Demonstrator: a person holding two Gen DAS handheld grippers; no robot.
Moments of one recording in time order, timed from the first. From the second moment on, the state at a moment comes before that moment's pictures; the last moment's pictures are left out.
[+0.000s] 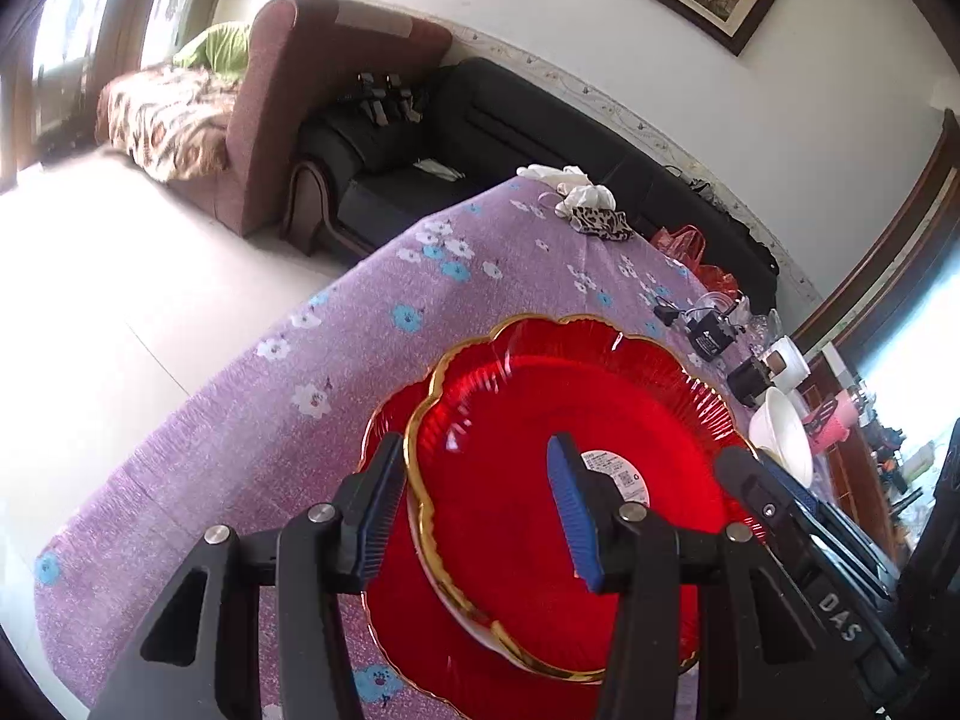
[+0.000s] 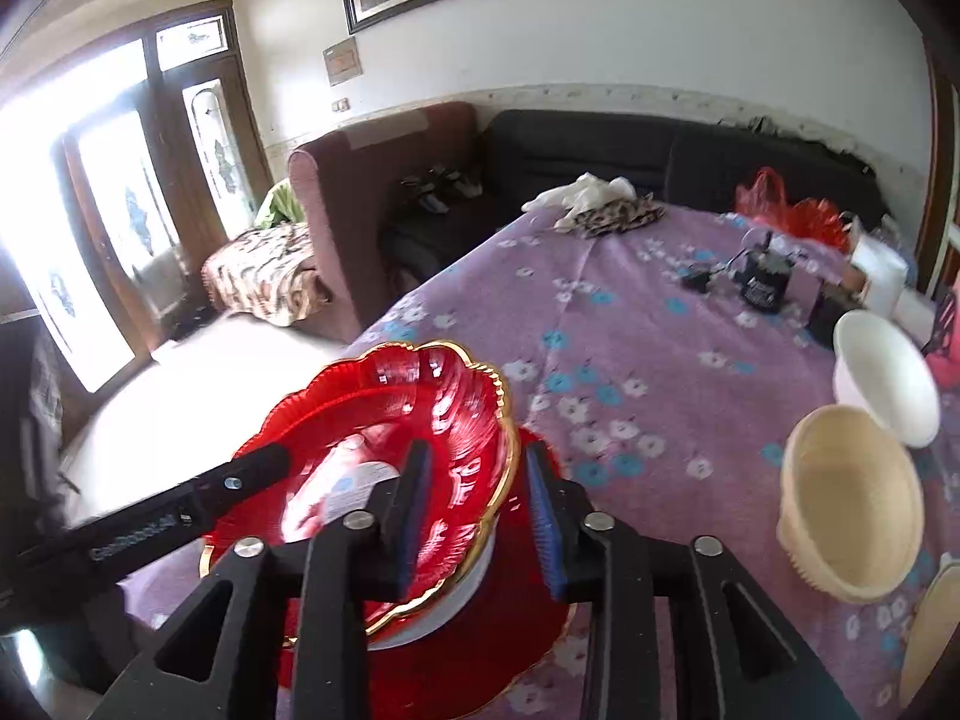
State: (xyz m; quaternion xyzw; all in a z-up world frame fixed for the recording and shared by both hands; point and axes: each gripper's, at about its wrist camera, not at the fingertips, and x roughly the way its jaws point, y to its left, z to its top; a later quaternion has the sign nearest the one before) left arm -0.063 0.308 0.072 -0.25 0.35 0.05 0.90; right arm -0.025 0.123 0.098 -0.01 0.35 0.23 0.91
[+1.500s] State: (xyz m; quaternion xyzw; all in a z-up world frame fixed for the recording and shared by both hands) left arm -0.210 0.216 0.225 -0.13 0.15 0.03 0.98; right arm -0.165 -0.096 0.226 0.09 0.17 0.17 0.97
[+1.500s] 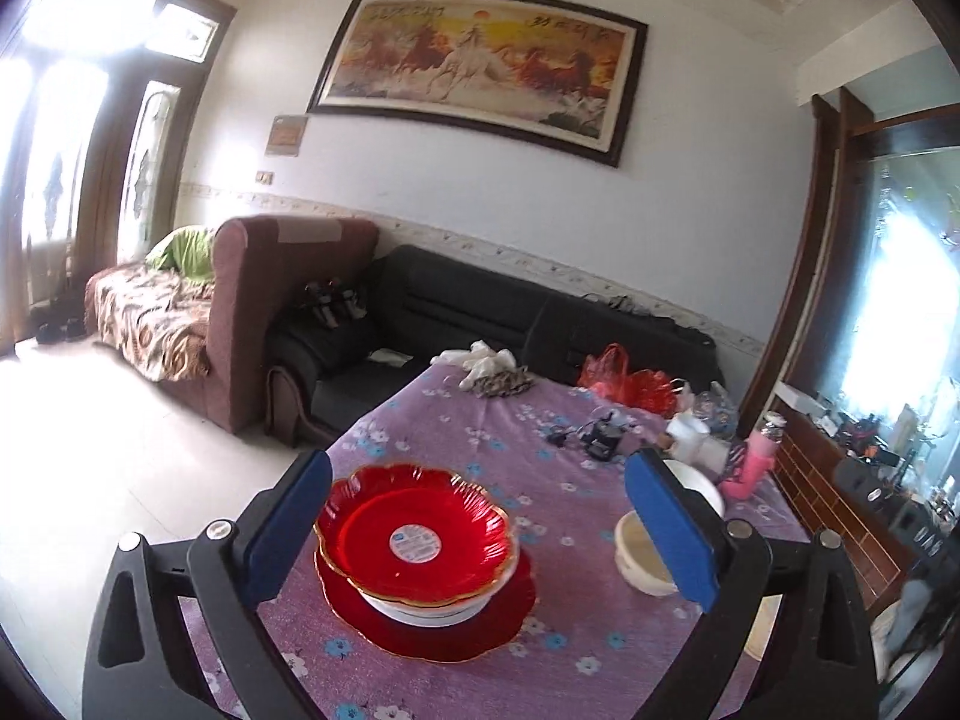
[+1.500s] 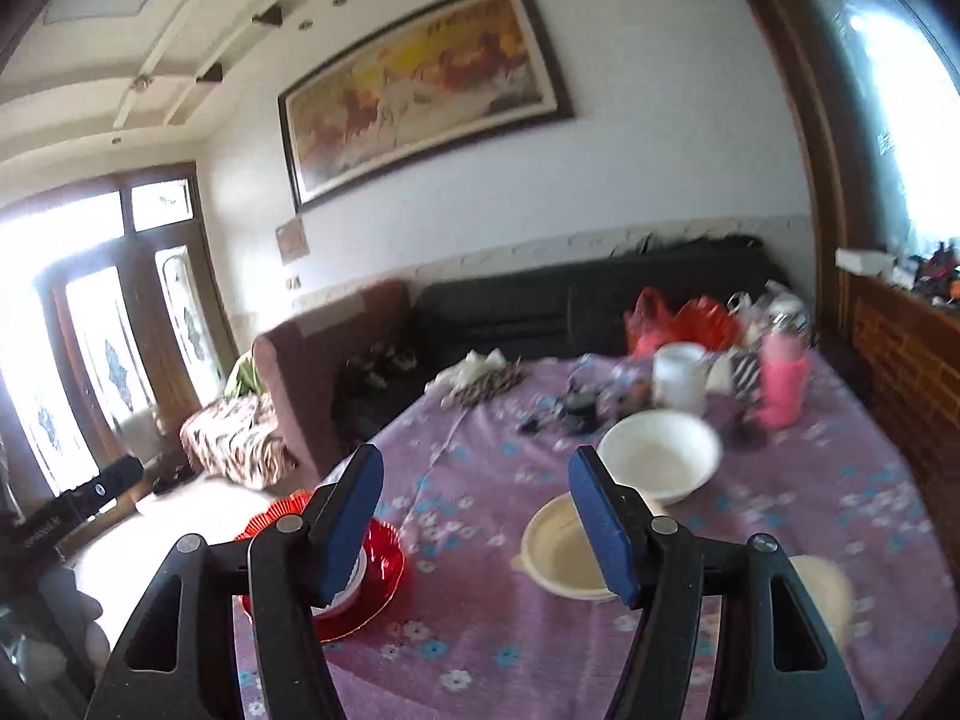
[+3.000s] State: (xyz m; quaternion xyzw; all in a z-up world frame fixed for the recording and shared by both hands) left arm -0.003 0.117 0.220 -0.09 0.32 -0.11 0.94; right arm -0.034 -0.253 0.196 0.13 0.35 0.06 0.92
